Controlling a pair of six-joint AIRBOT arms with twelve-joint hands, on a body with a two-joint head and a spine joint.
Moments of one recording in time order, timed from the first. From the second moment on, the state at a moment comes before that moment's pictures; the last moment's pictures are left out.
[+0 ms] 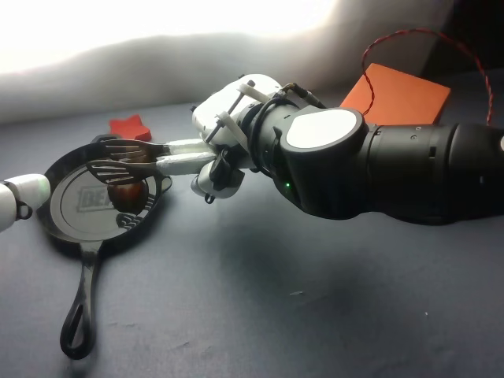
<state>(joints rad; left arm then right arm) 0.74 -0.66 0.70 -1.20 -0.98 1.73 -0.21 -1.72 1.44 -1.50 -0.58 0.40</state>
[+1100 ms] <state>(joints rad) 0.67 -0.66 0.58 -1.19 -0.97 1.86 -0.40 -1.25 0.85 -2.00 -0.71 0.56</state>
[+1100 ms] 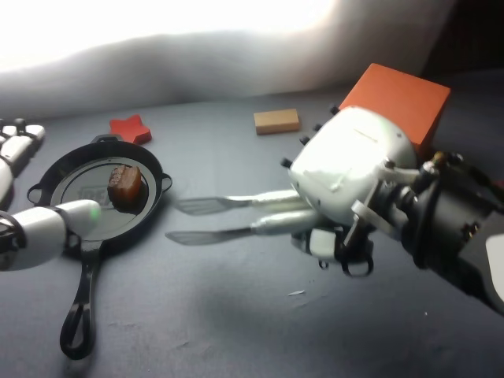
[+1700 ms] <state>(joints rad) 0.62 -0.73 0.53 -1.19 -0.95 1.90 -0.54 -1.31 0.89 -2.16 -0.78 0.66</state>
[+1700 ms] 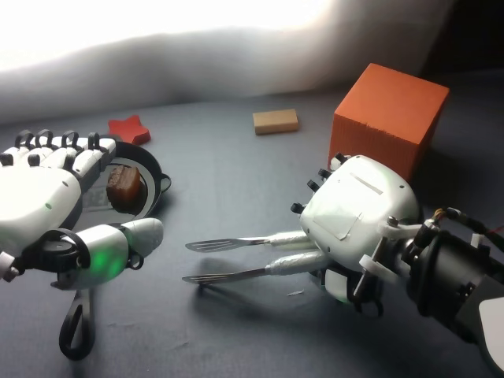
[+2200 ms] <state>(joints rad) 0.61 -0.73 0.52 -1.20 -0.96 1.90 -0.58 -1.30 0.89 -2.17 -0.77 0.65</state>
